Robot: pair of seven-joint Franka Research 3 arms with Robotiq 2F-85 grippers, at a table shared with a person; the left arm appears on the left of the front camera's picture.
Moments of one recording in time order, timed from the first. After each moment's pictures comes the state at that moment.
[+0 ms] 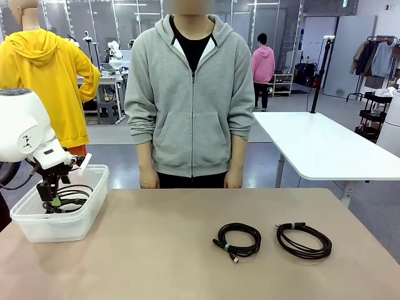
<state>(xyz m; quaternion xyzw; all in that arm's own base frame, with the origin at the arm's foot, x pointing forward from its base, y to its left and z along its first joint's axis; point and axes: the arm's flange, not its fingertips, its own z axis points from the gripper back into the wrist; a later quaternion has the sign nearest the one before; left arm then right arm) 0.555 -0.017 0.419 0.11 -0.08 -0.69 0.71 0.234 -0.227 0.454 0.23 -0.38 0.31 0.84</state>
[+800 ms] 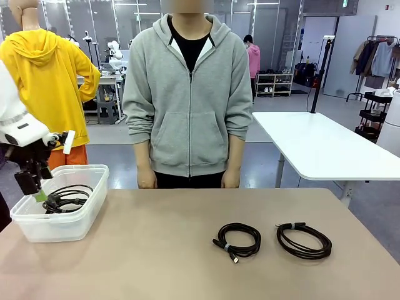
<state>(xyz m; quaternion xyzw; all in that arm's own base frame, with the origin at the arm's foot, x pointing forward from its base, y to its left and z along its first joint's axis) 0.448 -0.030 0.508 0.03 -0.10 -0.60 0.80 0.232 -0.199 0.548 0.13 -0.35 0.34 0.86</state>
